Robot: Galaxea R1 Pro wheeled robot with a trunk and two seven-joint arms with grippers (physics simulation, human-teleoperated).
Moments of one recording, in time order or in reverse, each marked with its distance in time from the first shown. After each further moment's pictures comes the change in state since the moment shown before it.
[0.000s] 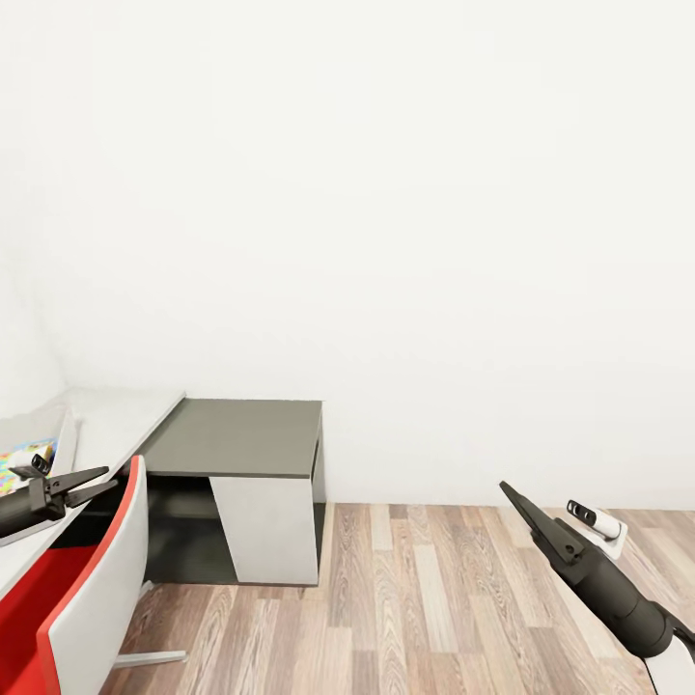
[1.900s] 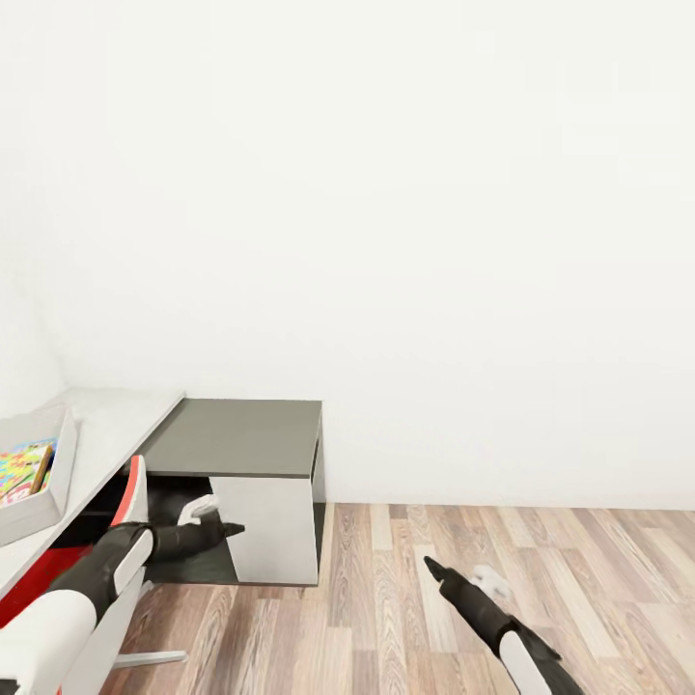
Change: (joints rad) left arm -0.011 -0.440 -0.193 0.037 -0.047 -0.094 1.033; right arm -0.281 0.060 0.295 0.913 0.217 -0.406 -0.819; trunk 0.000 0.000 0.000
